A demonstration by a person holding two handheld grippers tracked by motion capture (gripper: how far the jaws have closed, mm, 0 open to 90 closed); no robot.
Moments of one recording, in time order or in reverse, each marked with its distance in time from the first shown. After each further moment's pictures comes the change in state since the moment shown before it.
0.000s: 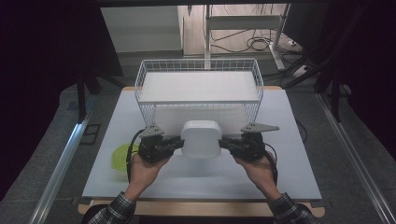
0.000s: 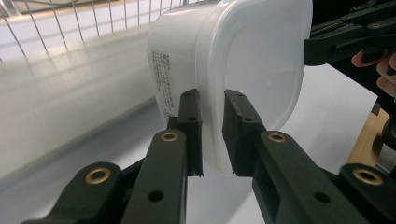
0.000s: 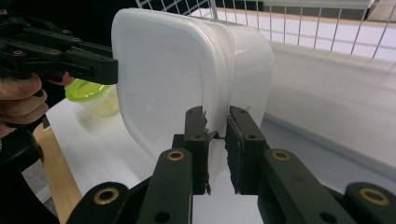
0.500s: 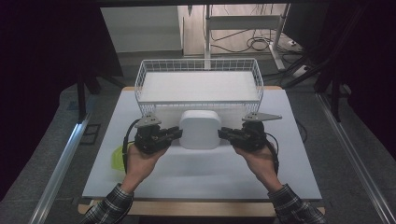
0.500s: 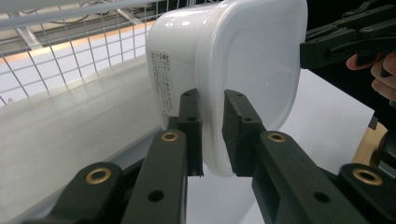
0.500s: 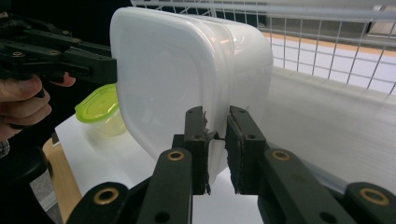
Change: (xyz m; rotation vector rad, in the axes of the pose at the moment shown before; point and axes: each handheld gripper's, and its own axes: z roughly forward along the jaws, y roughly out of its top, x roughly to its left) left arm 0.003 0.028 -0.012 -0.033 0.005 0.015; right arm 0.000 0.030 -0.006 -0.027 0.015 -0.007
